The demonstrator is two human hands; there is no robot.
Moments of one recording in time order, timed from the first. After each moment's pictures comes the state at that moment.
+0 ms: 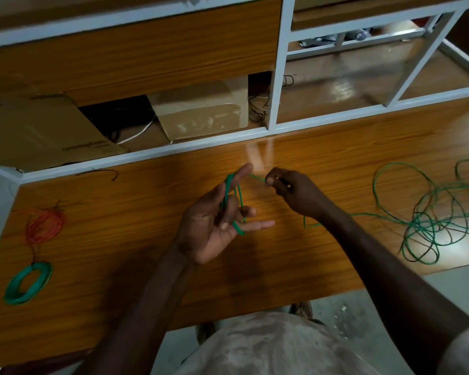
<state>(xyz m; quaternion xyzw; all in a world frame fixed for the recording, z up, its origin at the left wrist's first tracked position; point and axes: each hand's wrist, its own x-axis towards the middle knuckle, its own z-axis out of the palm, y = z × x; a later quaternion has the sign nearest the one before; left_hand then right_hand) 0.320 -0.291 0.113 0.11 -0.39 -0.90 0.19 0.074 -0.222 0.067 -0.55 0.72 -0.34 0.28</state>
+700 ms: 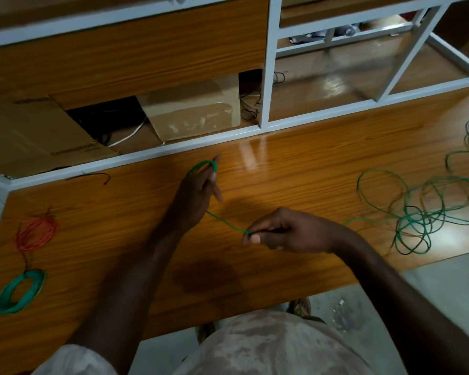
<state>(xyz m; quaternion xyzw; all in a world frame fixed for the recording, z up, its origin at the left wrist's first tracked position) 0.302 -0.365 0.073 0.32 -0.84 -0.39 0.21 0.119 -0.161 0.121 -0.60 0.55 -0.26 0.52</state>
